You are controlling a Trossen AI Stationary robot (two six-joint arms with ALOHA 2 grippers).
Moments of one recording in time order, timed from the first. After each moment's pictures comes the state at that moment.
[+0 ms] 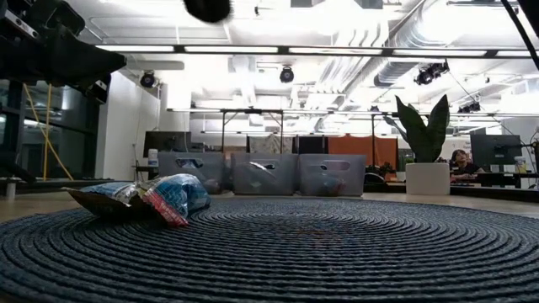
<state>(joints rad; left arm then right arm) -0.20 0.02 0.01 0.03 -0.17 -0.14 0.27 2.17 2.01 -0.34 -0.16 0.78</state>
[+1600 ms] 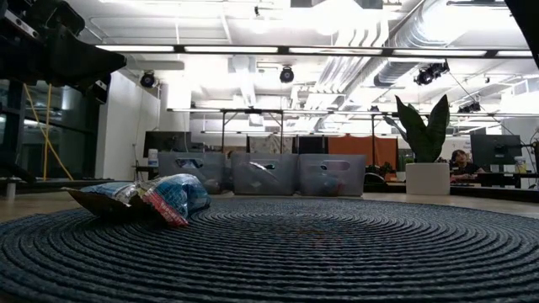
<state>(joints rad) -0.20 0.02 0.01 0.03 -0.17 -0.14 -0.13 1.94 2.02 0.15 -0.23 0.39</state>
